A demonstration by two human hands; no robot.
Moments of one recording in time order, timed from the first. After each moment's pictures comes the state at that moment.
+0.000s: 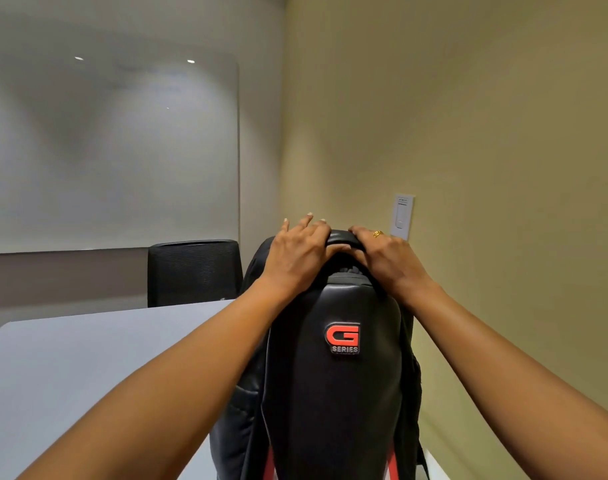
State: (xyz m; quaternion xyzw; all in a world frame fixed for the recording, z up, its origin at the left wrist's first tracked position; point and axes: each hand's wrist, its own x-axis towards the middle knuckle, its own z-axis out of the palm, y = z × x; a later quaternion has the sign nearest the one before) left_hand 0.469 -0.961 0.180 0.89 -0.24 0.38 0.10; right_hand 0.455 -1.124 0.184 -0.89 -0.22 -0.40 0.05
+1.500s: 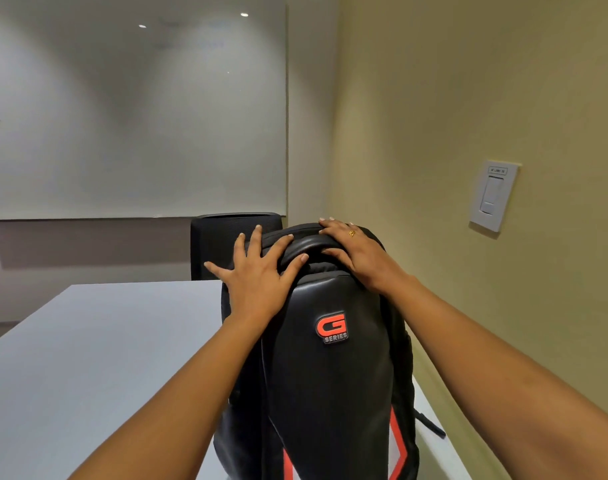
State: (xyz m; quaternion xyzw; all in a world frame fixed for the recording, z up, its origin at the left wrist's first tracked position) left_hand 0.596 -0.909 0.092 0.92 0.06 0.35 0.14; right_hand 0.664 -1.087 0.125 -0.86 -0.40 -0.23 0.23
